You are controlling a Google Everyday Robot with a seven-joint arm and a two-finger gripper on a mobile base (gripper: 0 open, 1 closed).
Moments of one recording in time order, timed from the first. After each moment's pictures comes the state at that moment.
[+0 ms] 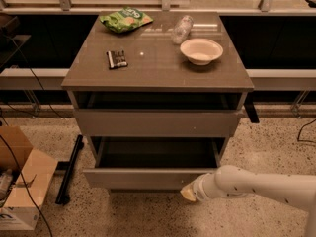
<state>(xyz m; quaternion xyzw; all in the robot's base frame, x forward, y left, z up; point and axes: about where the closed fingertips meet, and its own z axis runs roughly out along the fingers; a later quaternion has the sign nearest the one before) 0.502 -0.128 0.396 -0.36 0.89 0.19 0.22</state>
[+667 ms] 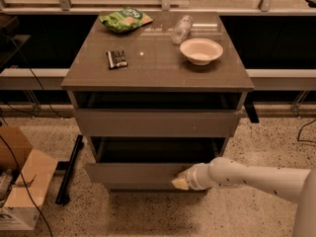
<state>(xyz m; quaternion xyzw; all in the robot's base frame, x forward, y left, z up) 0.558 -0.107 0.400 -0.37 0.87 0.18 0.27</state>
